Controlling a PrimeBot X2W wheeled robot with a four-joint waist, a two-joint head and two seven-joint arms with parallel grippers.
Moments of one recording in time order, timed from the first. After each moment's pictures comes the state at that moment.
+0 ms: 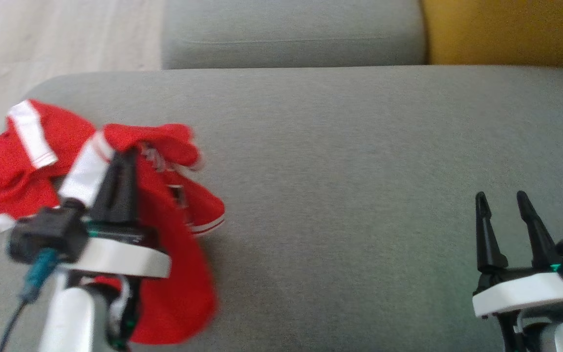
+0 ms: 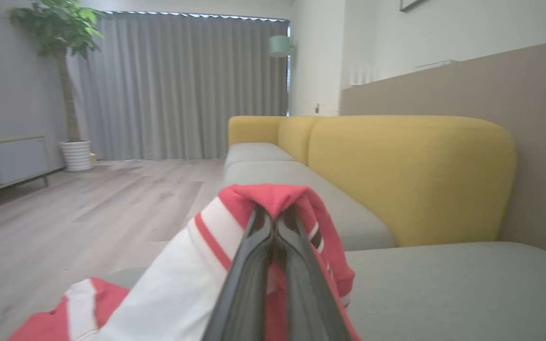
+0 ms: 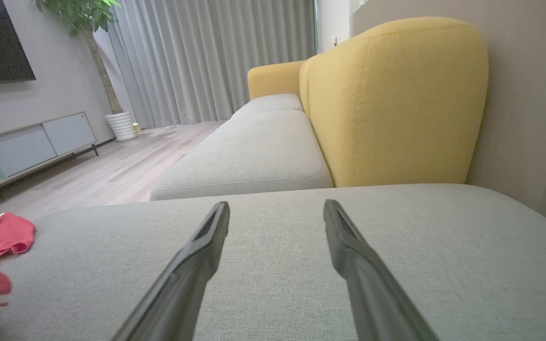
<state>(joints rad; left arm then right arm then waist) -0.08 0.05 -0.05 -0.12 -0.09 -0.07 -0.11 0.09 -0.04 -0.06 -0.04 0.18 0.13 -0.03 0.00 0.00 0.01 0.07</state>
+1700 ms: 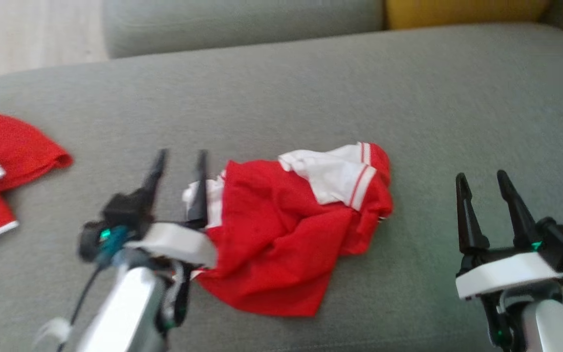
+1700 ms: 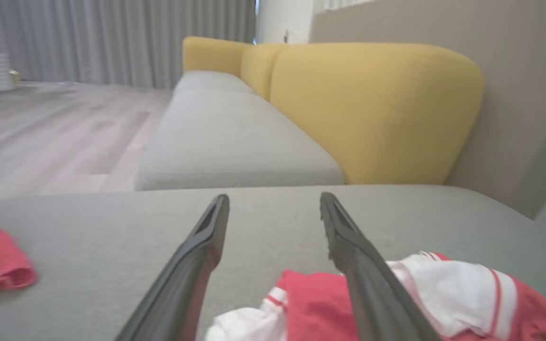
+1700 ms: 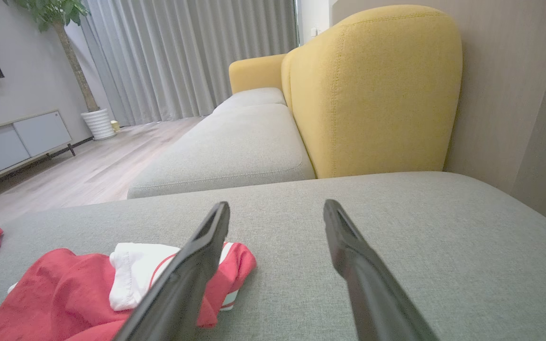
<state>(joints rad) -0.26 0.13 -0.45 0.23 -0.35 0.20 -0.25 -0.01 -0.04 -0.01 0.01 0.17 0.13 -0.06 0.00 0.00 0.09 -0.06</state>
